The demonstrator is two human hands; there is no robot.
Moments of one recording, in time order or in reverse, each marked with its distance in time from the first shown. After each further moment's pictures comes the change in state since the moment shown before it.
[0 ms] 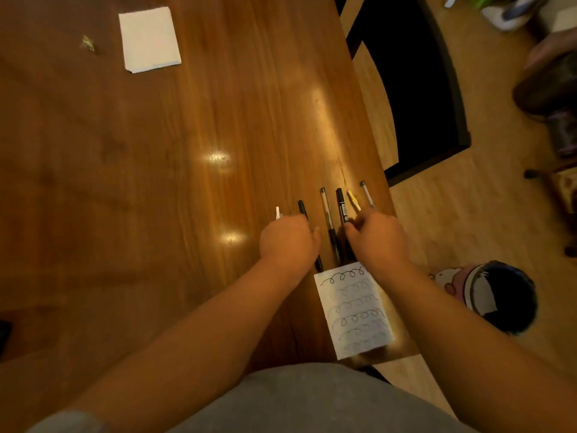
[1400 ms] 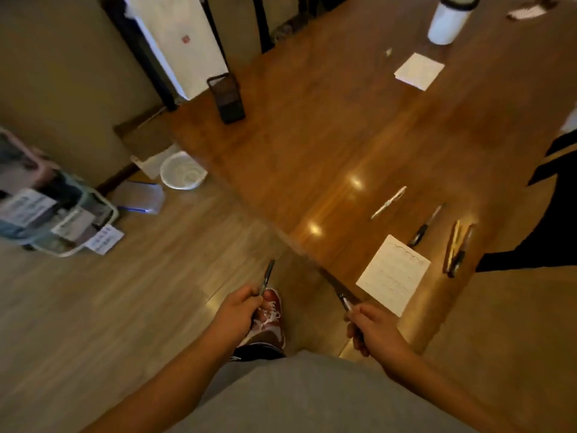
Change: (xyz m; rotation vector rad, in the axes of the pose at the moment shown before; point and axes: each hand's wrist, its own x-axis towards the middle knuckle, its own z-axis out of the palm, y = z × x) left_hand -0.393 0.015 0.155 -1.574 0.481 -0.931; right_hand -0.212 0.093 -0.022 0.228 -0.973 -0.284
